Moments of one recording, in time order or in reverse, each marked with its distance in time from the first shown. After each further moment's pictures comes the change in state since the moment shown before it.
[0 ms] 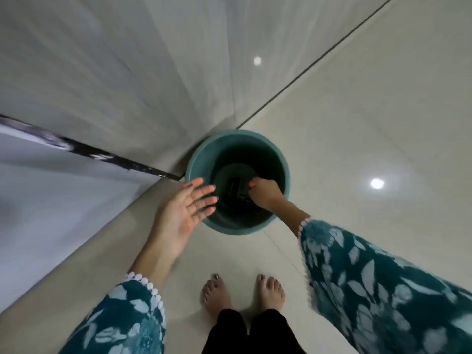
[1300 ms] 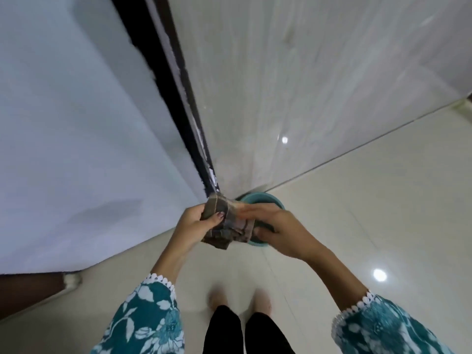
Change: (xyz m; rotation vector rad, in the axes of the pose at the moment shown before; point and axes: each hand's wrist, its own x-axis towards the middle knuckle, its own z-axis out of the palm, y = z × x) left_hand -0.389 0.179 0.016 0.524 0.103 0.408; right_hand -0.489 -0.212 -0.211 -0.113 0.110 -0.890
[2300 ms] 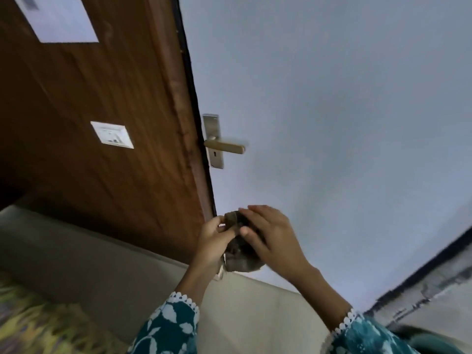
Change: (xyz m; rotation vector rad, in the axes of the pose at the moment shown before) left_hand -0.362 -0.095 -0.424 -0.622 0.825 0.194; right_hand 0.090 -0.498 0.321 -0.140 0.119 -0.771
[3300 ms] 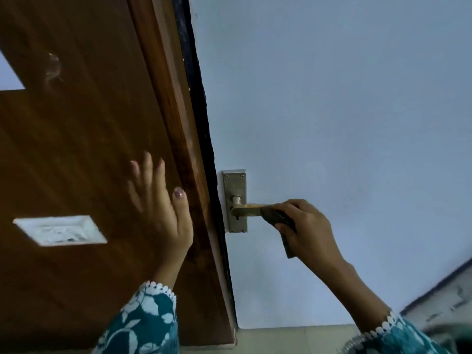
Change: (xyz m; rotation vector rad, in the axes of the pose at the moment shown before) left_hand 0.301 0.139 -0.129 0.565 0.367 1.337; right_hand 0.221 0.018 0.082 -0.257 0.230 0.415
